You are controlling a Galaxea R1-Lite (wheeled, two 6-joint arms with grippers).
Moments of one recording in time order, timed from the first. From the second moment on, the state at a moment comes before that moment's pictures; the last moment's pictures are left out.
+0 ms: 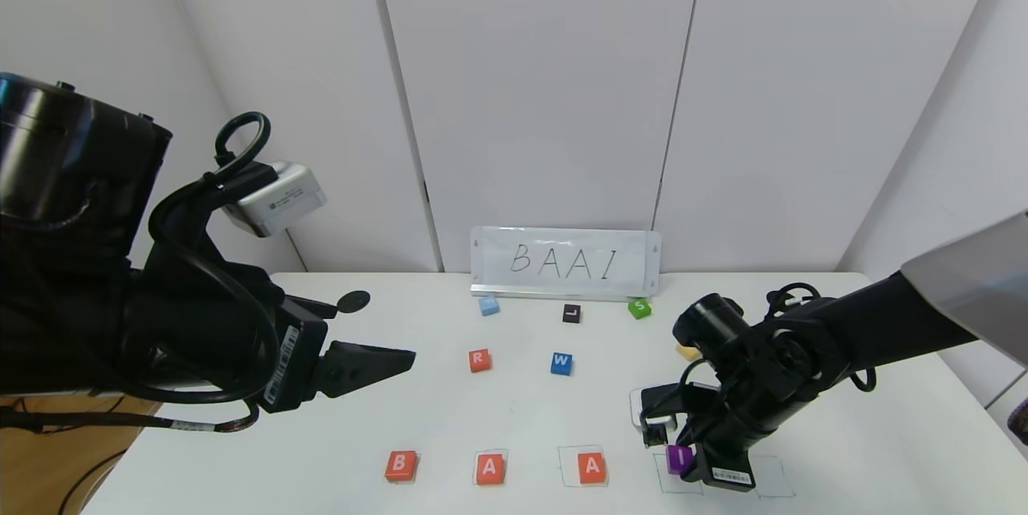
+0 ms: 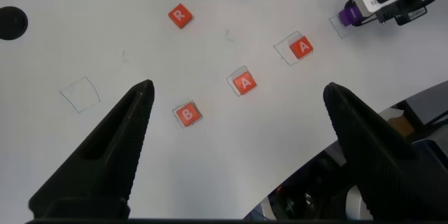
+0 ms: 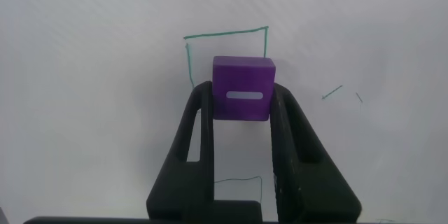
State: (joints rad) left arm -0.43 1.38 -1.08 0.37 -0.12 0.04; right arm 0.45 2.16 -1.15 0.31 0.16 -0.99
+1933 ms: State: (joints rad) left arm -0.44 1.41 -1.06 0.34 -0.12 0.07; right arm 0.46 2.03 -1.11 0.22 0.16 -0.55
